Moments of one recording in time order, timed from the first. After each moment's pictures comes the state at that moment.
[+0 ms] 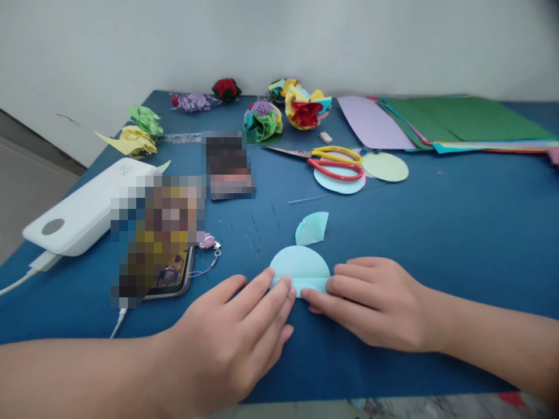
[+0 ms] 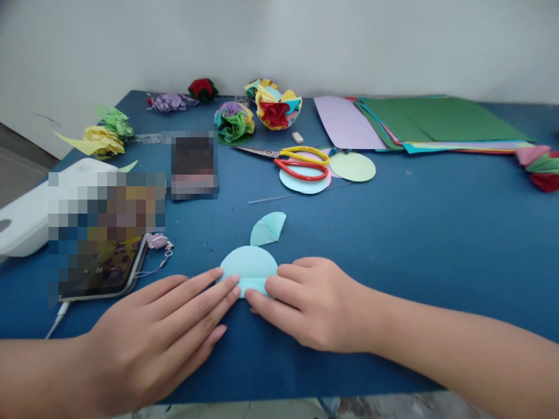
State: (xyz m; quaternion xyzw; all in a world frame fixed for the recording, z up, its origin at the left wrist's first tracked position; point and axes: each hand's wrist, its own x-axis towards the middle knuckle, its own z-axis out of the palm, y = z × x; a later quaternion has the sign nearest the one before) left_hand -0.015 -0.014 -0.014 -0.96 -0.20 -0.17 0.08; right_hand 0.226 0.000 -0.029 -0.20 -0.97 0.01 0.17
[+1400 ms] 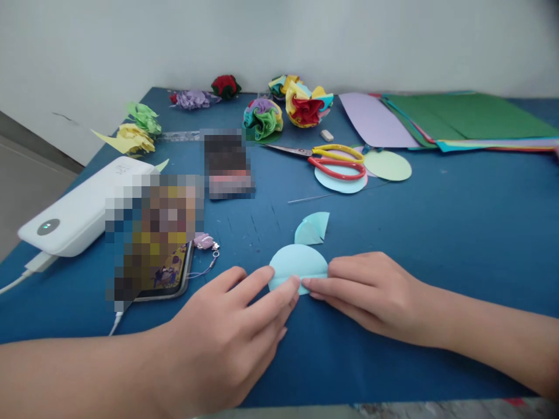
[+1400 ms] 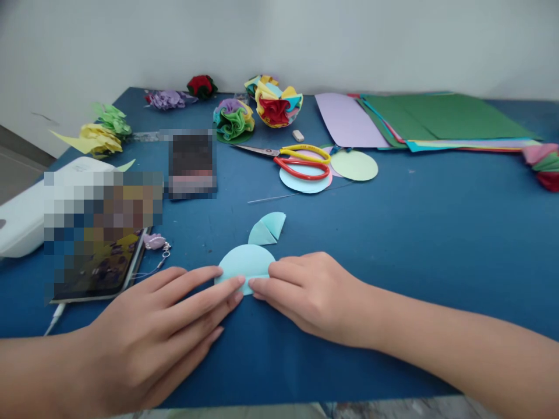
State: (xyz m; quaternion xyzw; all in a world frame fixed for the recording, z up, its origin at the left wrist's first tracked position) left_hand -0.020 -0.008 -0.010 -0.97 -0.19 -0.12 0.03; right_hand 0.225 0.005 -0.025 -0.26 -0.94 0.08 0.19
